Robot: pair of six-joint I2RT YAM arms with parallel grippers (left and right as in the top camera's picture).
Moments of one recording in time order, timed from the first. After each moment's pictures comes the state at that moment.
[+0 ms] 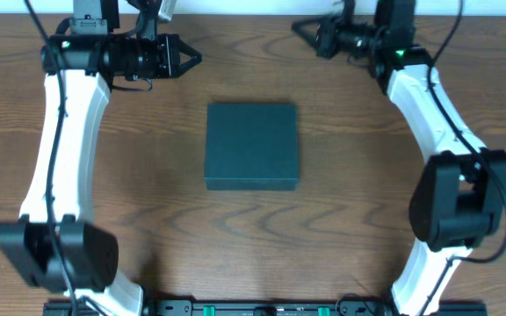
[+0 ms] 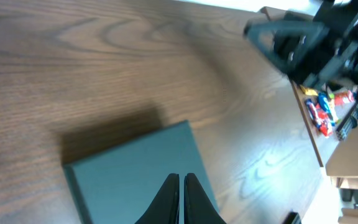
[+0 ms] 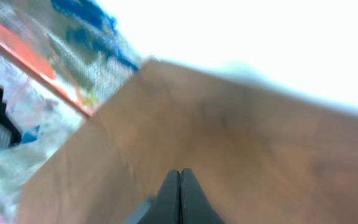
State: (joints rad) left arm -0.02 1.77 1.81 -0.97 0.79 -0.08; right arm 0.11 2.03 1.69 -0.03 -0.95 0.26
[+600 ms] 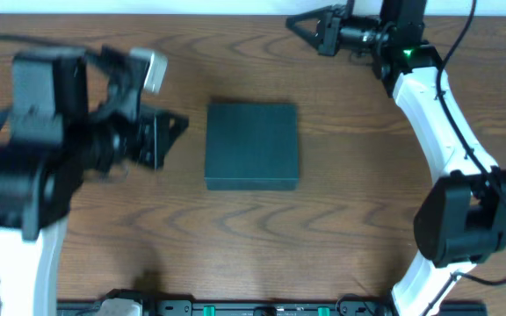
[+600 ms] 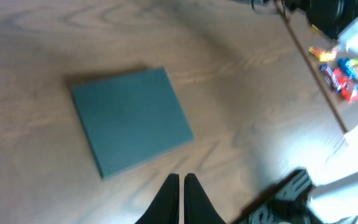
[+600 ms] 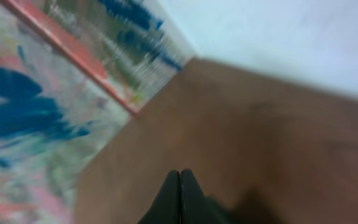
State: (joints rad) left arm -0.13 1.25 1.81 -1.40 0.56 -0.03; right arm 0.15 1.92 1.69 -0.17 -1.08 0.35
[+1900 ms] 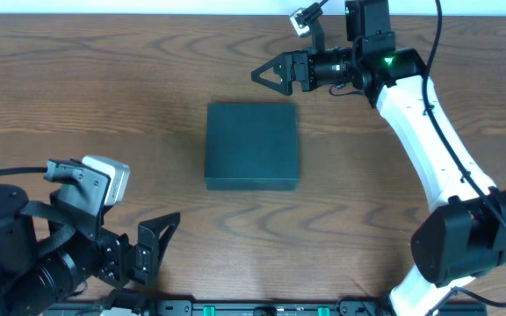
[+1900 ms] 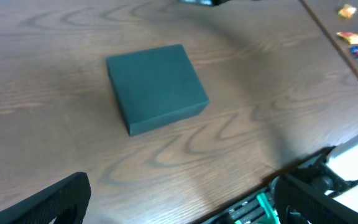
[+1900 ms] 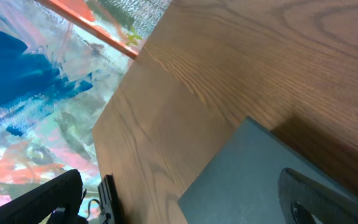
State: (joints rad) left arm -0.13 0.95 1.81 -1.62 0.41 0.02; right arm 0.26 1.85 1.69 -0.62 -0.96 0.20
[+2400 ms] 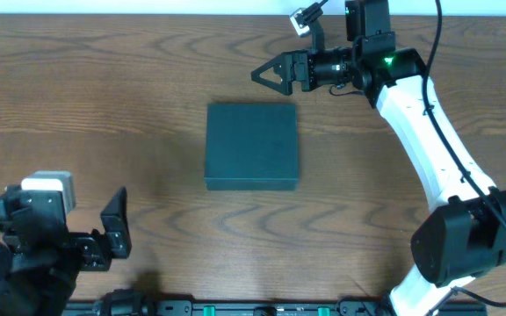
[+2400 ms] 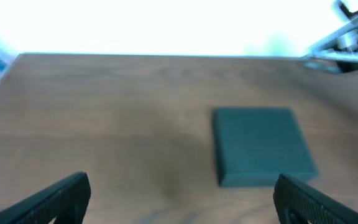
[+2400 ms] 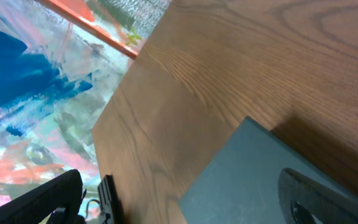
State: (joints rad) left arm 0.09 0.64 1.40 -1.22 0.12 0.00; right arm 0.26 1.85 1.69 -0.62 -0.96 0.20
